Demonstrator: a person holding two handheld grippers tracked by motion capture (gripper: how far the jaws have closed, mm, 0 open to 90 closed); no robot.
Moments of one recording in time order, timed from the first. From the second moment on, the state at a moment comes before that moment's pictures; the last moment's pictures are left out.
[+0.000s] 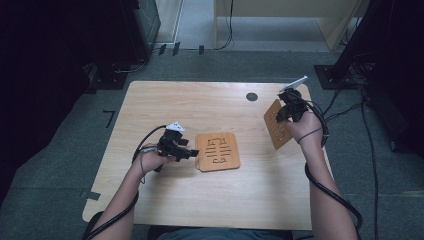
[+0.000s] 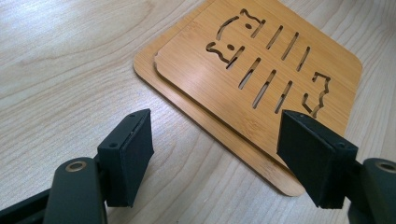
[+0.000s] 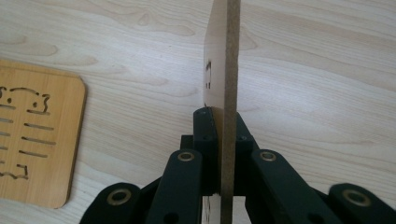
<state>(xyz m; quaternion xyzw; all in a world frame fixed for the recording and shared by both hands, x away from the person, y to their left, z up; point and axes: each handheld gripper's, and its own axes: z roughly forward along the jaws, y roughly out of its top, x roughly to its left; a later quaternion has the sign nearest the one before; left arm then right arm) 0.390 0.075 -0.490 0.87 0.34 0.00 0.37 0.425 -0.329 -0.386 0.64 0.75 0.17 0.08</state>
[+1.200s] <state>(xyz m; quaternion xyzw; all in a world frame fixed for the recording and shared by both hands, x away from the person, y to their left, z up) 0.390 0.073 -0.491 0.87 0.34 0.00 0.36 0.425 -0.365 -0.383 0.69 0.71 0.15 0.09</state>
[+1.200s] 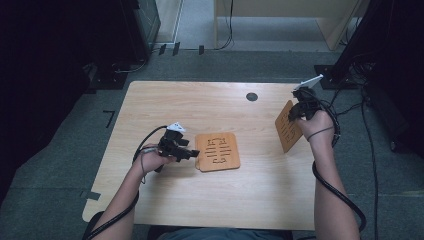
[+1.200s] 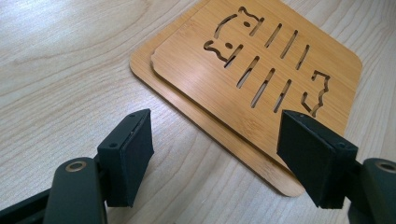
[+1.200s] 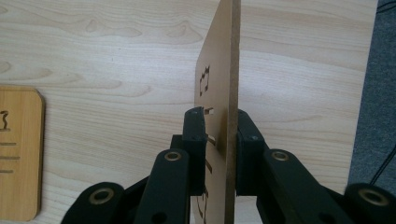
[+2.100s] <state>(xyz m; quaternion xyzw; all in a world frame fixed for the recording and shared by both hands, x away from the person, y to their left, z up) 0.390 0.074 -0.491 0.87 0.34 0.00 0.37 0.424 -0.390 -0.391 0.70 0.70 0.14 0.09</state>
